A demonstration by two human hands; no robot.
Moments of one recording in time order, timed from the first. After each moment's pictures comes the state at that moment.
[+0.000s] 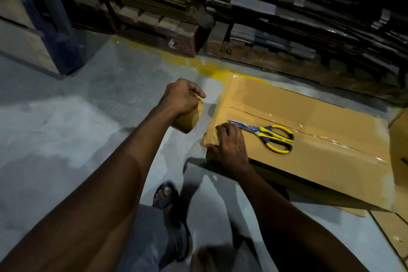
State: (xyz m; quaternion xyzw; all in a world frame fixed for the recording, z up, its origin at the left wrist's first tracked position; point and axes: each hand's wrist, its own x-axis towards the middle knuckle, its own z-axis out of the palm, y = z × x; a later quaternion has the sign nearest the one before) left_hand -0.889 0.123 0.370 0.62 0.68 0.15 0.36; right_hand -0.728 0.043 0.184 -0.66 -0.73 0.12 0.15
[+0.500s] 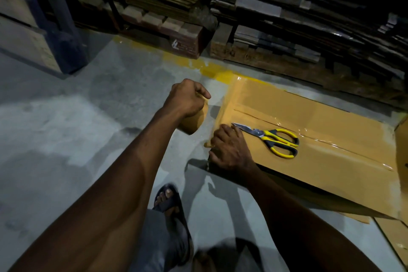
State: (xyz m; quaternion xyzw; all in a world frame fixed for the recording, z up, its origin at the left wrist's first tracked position) left_hand -0.886 0.124 0.379 0.62 0.69 0.14 0.35; right_hand -0.722 0.054 0.192 -0.51 -0.85 0.02 0.10
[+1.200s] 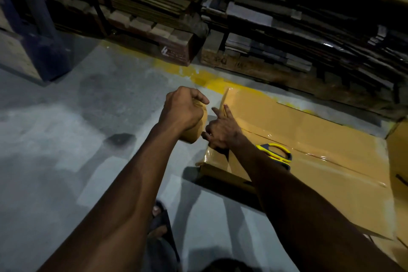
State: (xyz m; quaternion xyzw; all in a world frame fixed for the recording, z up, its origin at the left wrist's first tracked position) left_hand -0.861 0.146 0.377 0.61 0.70 0.18 0.34; right_hand -0.711 0.172 0.203 -0.51 -0.84 0.09 -0.14
